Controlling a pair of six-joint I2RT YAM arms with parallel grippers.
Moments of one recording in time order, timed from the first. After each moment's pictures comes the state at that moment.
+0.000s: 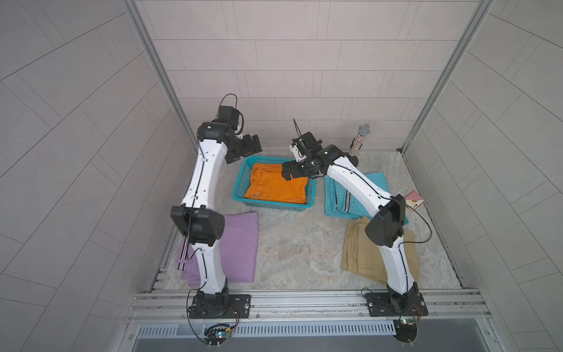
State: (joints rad) left arm -0.08 1.86 2.26 -1.36 0.18 -0.43; right arm 0.67 2.03 2.12 -0.94 -0.08 0.35
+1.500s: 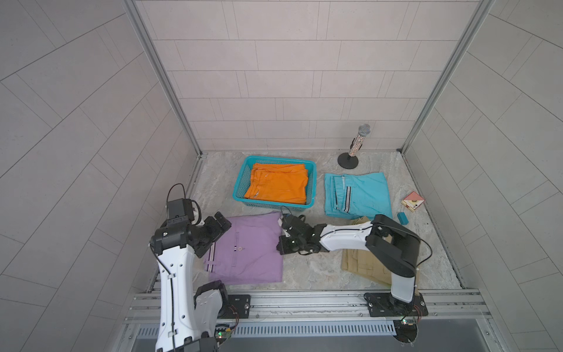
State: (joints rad) left arm 0.32 0.86 0.91 -1.22 0.39 -0.49; right arm 0.95 1.81 0.94 -0.05 -0.19 0.82
